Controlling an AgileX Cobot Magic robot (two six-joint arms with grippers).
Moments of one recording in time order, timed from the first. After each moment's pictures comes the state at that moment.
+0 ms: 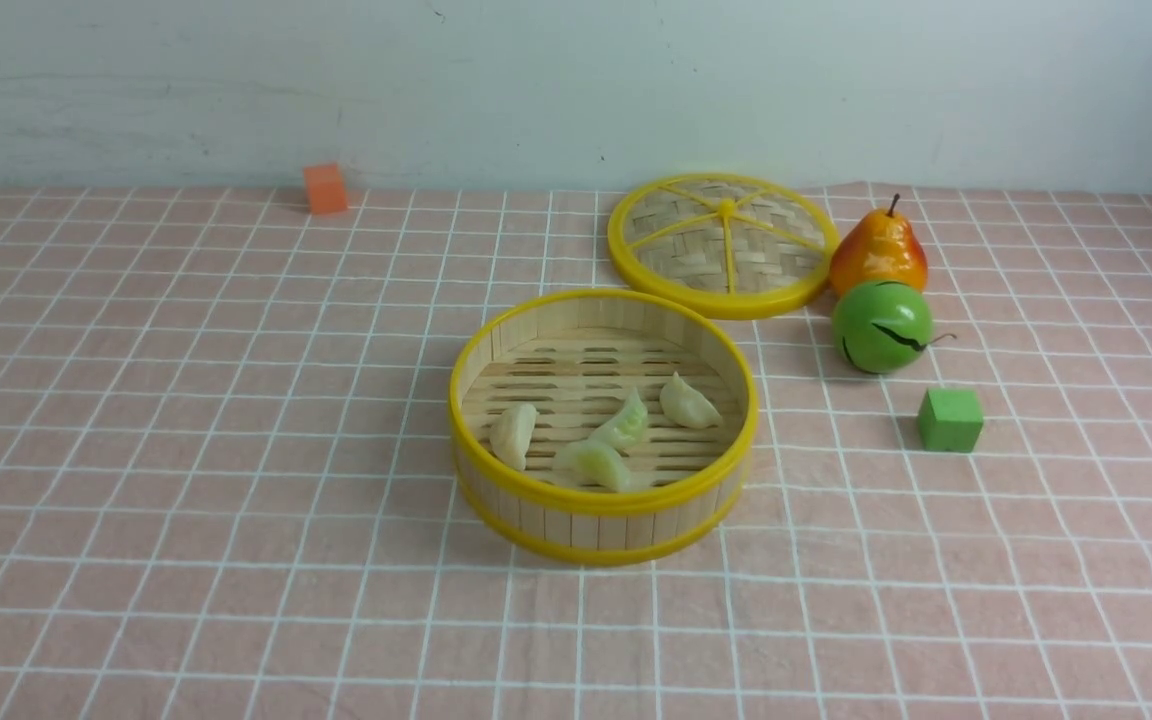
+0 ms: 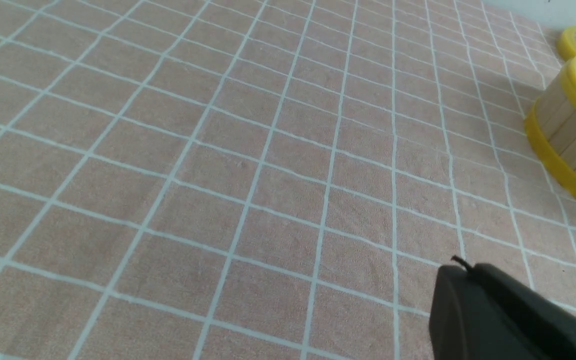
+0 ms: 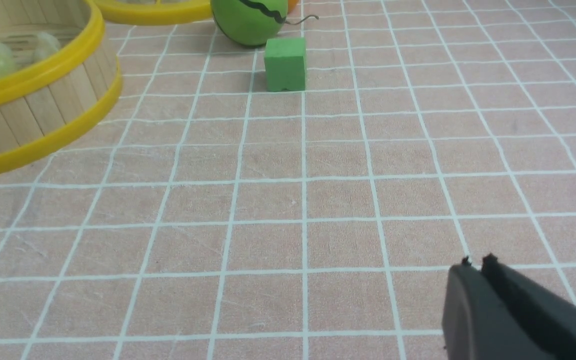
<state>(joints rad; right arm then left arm) -0.03 -0.01 0.02 0.04 0.39 0.07 -0.01 -0.01 0.03 0.03 0.37 -0.36</state>
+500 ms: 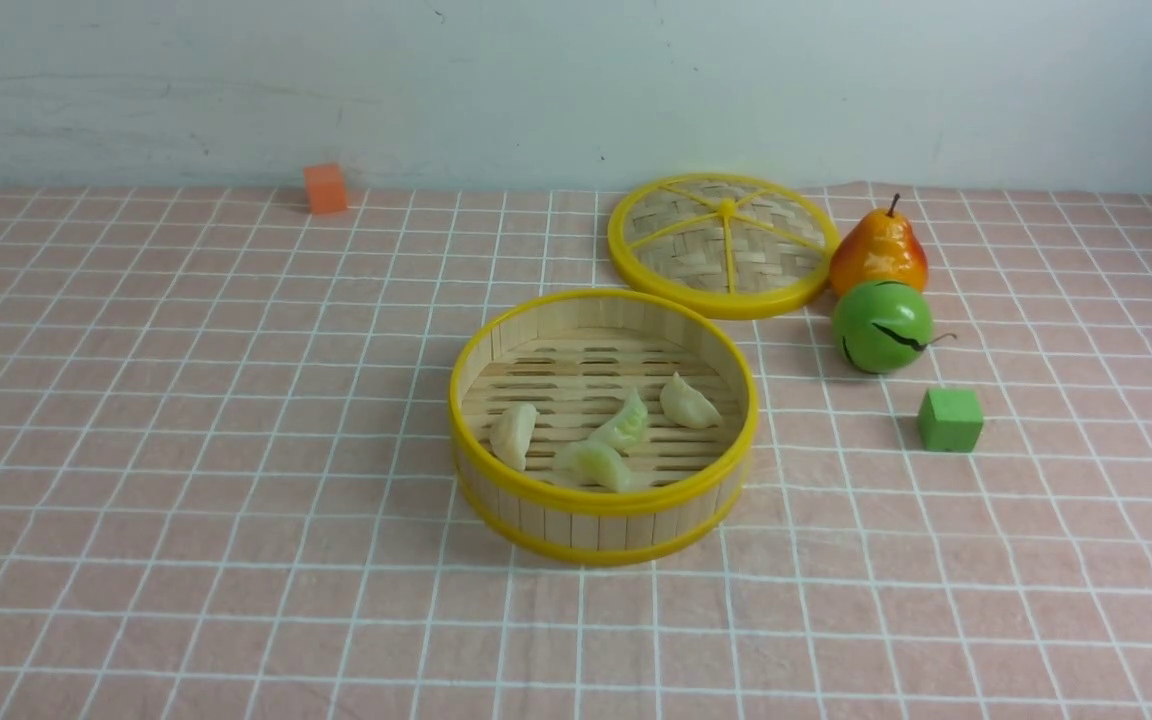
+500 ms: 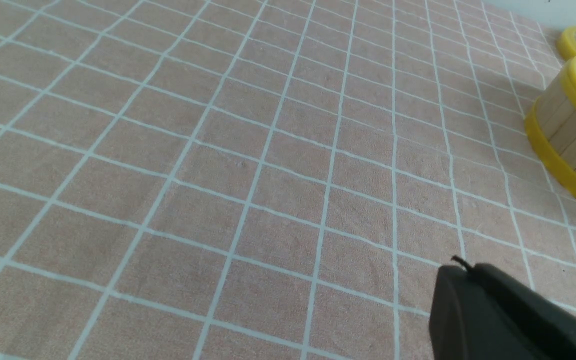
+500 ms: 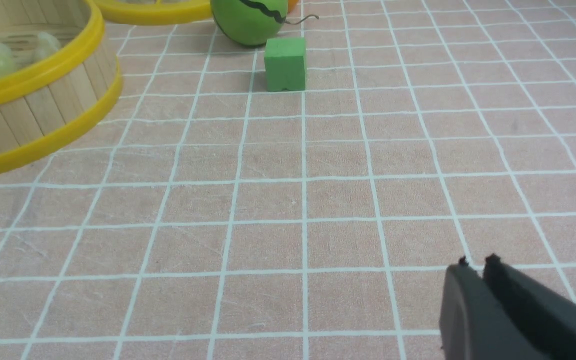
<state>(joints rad) -0.03 -0.01 0.02 0.04 0.39 0.07 -0.01 -0.01 0.03 0.03 0.37 -0.36</state>
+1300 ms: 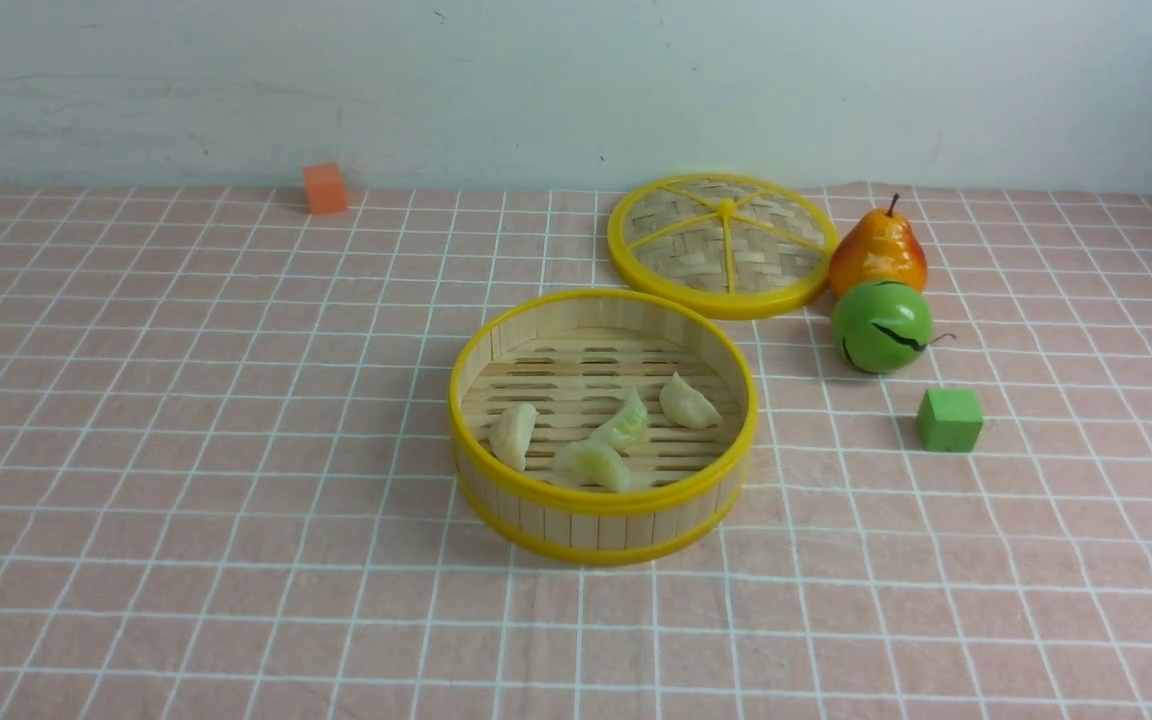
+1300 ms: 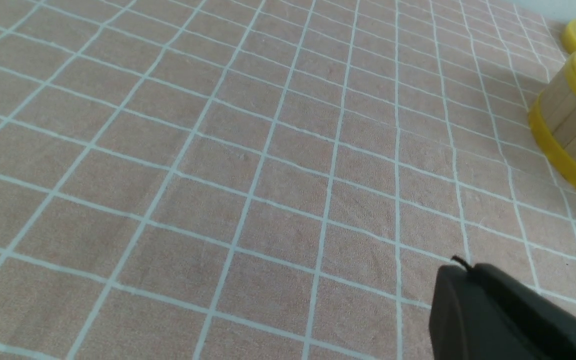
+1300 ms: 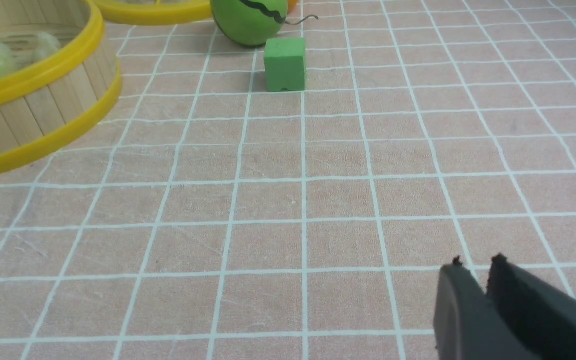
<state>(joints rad) -0.03 -0.01 0.02 0.04 0.39 0.07 -0.01 -0.01 0.03 0.03 0.38 -0.36</state>
